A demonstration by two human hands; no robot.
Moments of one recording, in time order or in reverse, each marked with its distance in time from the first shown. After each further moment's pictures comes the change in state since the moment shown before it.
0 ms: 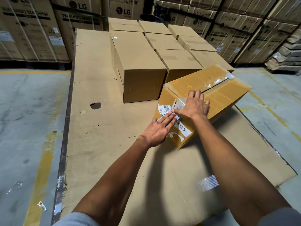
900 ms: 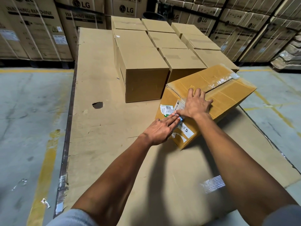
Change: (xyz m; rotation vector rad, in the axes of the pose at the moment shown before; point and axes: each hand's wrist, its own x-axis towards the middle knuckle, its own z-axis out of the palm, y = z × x) left_hand 0.012 -0.010 0.007 0.020 -0.040 0.041; right_hand 0.011 -0.009 -0.006 -0.110 -0.098 -0.036
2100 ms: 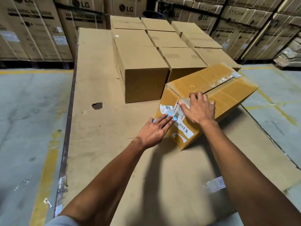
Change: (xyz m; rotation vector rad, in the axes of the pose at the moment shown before) left_hand -0.021 -0.008 -0.002 0.066 0.060 -0.059; right_hand -0.011 0.026 0.017 0.097 0.171 -0.097
